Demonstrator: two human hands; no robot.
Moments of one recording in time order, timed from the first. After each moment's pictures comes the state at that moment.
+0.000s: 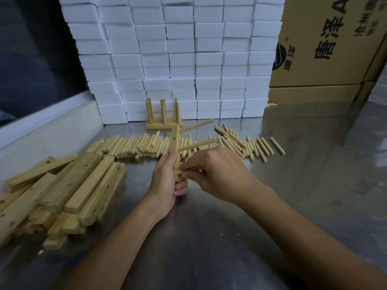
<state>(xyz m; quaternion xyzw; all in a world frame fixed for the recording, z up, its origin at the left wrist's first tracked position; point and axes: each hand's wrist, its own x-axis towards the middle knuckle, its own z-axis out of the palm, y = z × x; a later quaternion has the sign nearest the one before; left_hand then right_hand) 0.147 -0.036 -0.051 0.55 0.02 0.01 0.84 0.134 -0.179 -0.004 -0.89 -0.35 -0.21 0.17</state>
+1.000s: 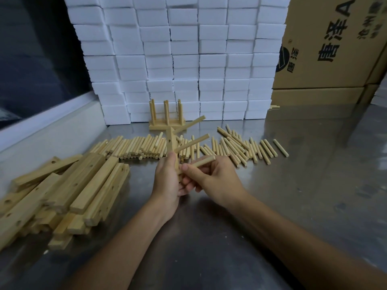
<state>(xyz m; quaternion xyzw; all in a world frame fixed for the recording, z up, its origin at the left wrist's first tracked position) 0.146 -0.041 -0.050 0.56 0.07 0.07 0.83 0.137 -0.163 -0.035 -0.71 -0.21 0.00 0.67</state>
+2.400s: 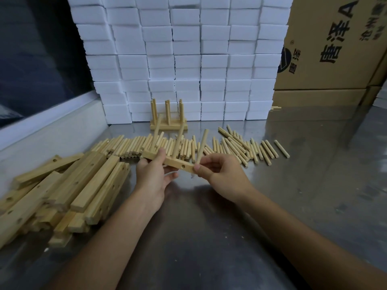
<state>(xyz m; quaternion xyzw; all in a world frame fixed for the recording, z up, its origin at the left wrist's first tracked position) 0.155 -0.014 -0.040 0.52 0.17 0.14 0.82 0.156 -0.179 -0.041 -0.80 -0.14 -0.03 0.58</state>
